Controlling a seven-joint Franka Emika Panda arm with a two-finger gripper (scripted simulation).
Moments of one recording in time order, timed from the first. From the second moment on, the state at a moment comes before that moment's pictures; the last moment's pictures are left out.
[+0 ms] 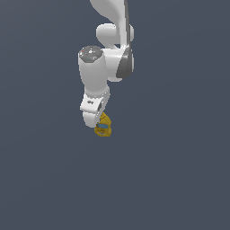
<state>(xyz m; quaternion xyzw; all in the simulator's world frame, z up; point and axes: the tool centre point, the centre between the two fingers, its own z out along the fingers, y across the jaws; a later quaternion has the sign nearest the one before) -0.042 -0.069 0.171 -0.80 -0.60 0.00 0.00</state>
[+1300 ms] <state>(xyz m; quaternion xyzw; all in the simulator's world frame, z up) 0.071 -0.040 0.193 -0.80 -0.60 0.00 0.00</state>
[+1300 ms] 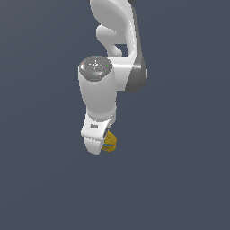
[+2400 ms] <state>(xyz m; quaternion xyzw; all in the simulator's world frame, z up) 0.140 -0.024 0.208 -0.80 -0.60 0.00 0.00</state>
